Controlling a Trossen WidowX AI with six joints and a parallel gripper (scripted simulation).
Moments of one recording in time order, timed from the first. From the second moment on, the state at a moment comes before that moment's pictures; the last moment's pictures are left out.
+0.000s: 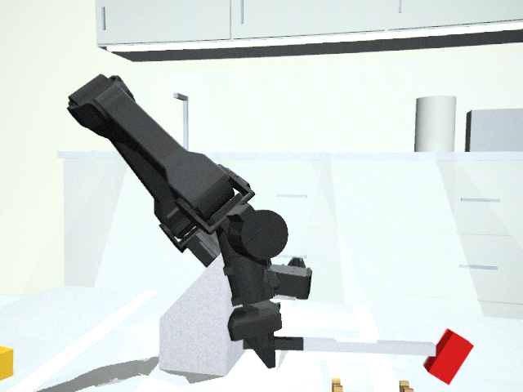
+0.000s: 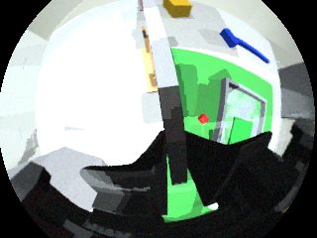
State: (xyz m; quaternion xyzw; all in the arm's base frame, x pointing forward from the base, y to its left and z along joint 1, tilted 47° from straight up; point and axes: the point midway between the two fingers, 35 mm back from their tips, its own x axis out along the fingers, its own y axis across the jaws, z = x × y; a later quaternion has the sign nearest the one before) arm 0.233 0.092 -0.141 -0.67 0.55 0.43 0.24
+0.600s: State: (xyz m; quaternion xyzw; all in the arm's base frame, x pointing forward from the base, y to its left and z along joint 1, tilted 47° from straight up) arm 0.257 0.089 -0.082 -0.64 0.59 0.34 0.35
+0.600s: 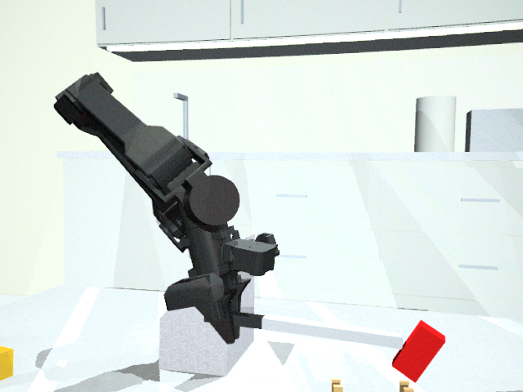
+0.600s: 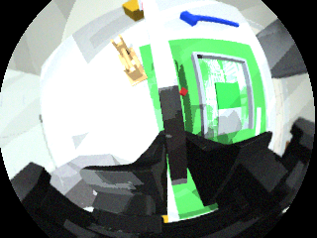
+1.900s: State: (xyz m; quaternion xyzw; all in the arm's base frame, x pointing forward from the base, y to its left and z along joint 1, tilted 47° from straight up) arm 0.267 -0.075 0.102 -0.36 0.64 -0.17 0.66
